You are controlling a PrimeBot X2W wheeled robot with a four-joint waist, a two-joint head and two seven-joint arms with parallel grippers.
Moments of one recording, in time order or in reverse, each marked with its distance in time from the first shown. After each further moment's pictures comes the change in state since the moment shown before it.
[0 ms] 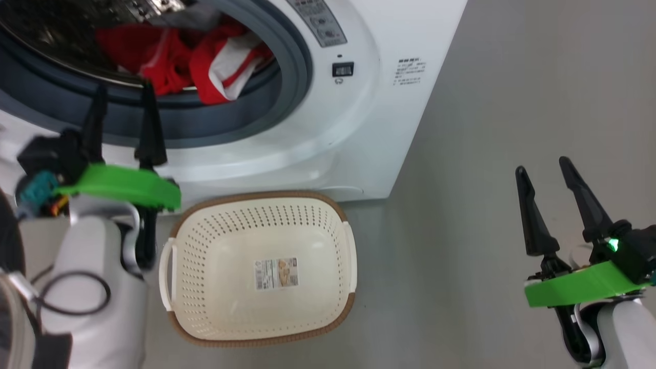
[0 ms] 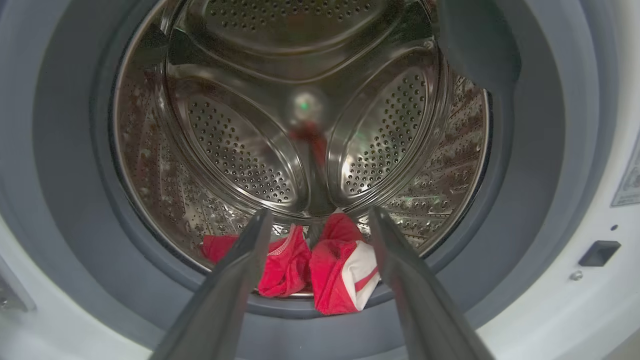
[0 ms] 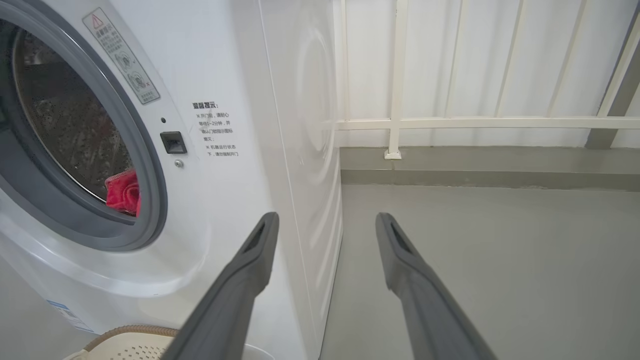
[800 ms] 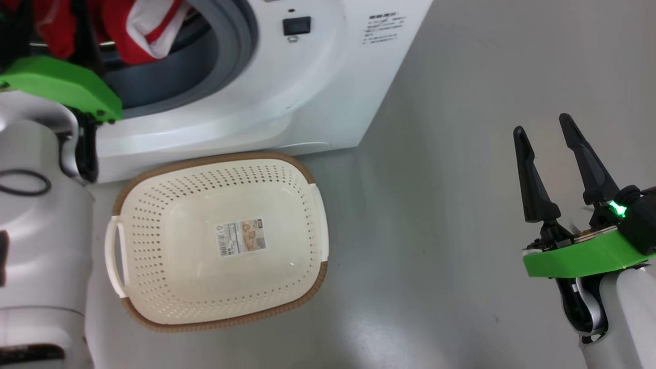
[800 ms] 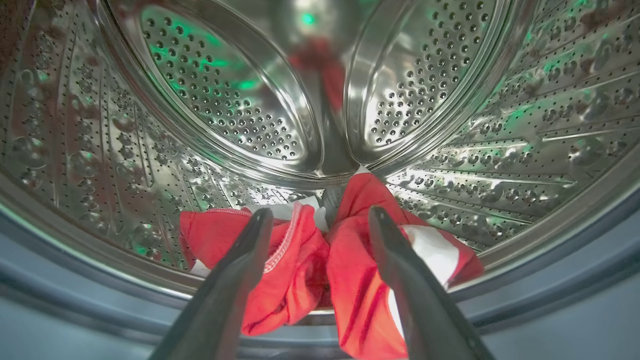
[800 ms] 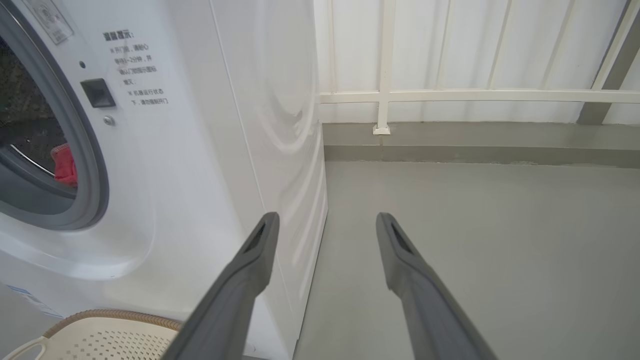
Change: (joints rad) left arm -0.407 0.081 0.015 0.429 0.046 0.001 -0.001; right arm -0.110 -0.030 0.039 -0.020 0.027 0.000 0.000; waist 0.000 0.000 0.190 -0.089
